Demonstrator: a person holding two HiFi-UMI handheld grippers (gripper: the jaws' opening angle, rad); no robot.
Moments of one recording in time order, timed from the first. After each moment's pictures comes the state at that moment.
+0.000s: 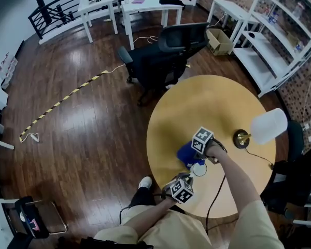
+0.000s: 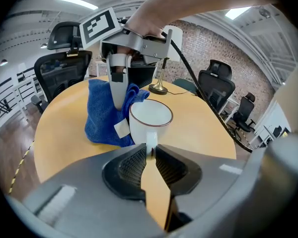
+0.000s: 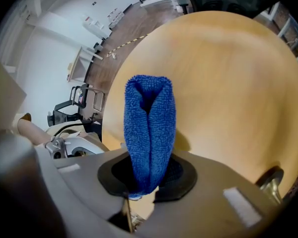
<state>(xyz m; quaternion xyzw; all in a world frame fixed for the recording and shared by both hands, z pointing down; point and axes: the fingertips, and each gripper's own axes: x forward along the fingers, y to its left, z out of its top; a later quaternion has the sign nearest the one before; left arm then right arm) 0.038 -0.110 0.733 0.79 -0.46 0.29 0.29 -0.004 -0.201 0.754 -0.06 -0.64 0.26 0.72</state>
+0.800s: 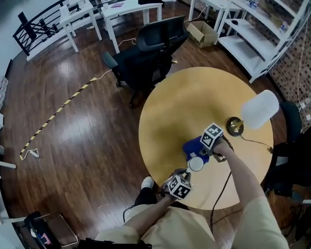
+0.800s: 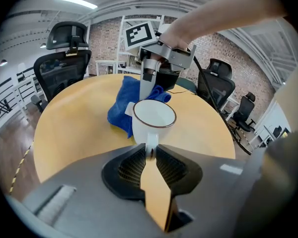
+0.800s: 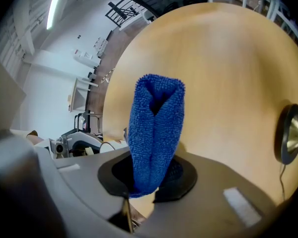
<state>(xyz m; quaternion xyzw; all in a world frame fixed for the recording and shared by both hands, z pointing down) 0.039 -0.107 0.731 0.78 -0.46 0.30 0.29 0.056 -0.212 0.755 0.02 -0.67 0.38 0.64</state>
